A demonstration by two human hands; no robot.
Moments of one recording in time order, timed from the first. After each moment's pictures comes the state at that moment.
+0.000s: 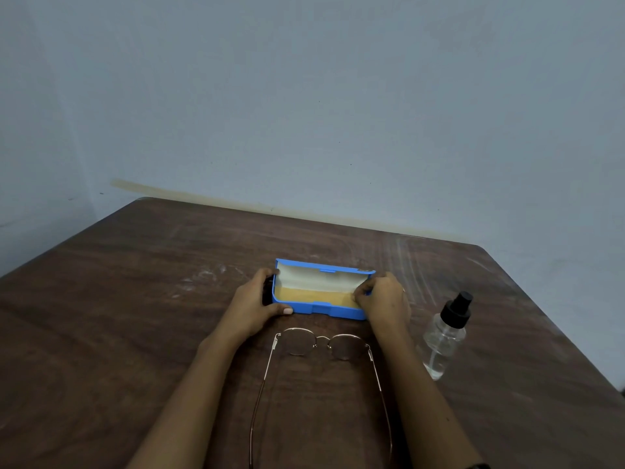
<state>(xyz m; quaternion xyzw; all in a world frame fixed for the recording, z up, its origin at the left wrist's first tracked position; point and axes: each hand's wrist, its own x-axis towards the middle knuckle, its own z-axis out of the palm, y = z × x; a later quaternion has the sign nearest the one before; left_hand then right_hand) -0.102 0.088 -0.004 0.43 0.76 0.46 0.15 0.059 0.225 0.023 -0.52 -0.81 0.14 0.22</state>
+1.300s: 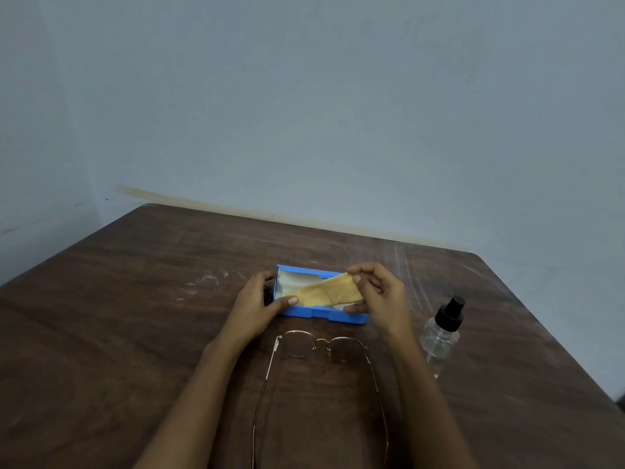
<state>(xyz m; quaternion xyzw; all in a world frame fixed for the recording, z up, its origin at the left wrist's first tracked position) -0.094 0.085 -0.003 0.41 0.72 0.54 0.15 0.079 0.189 0.049 -0.25 -0.69 0.53 0.42</state>
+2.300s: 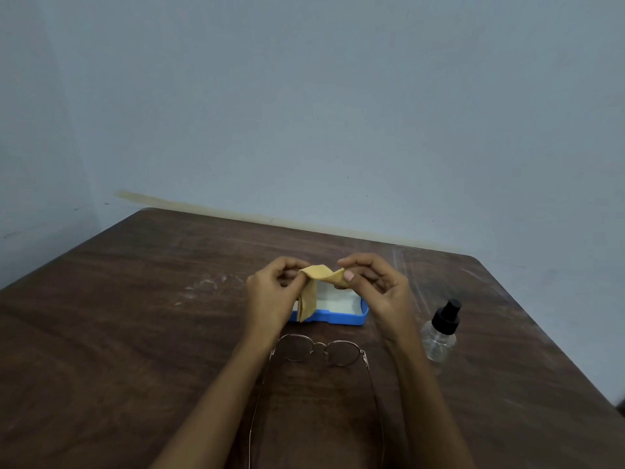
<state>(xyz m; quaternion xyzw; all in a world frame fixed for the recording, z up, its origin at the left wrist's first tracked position) -0.045 0.087 0.048 0.37 0.64 0.67 0.04 0.087 0.175 0.071 -0.06 -0.73 0.50 0.46</state>
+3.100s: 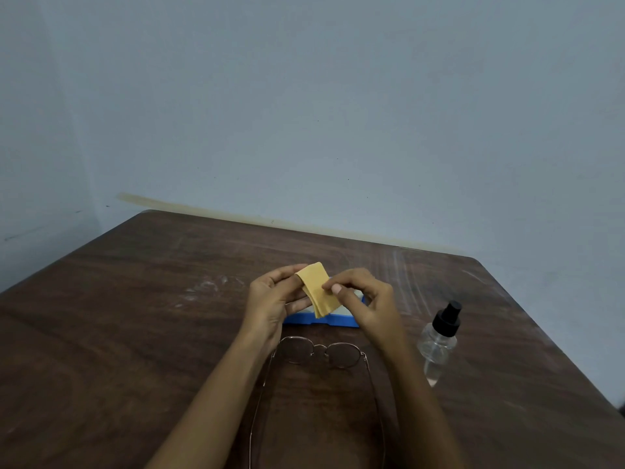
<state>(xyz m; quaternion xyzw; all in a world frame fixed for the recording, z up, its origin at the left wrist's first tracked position) -0.043 0.086 0.053 0.23 0.47 0.79 0.34 0.081 0.176 0.060 -0.14 -0.83 0.35 0.40</state>
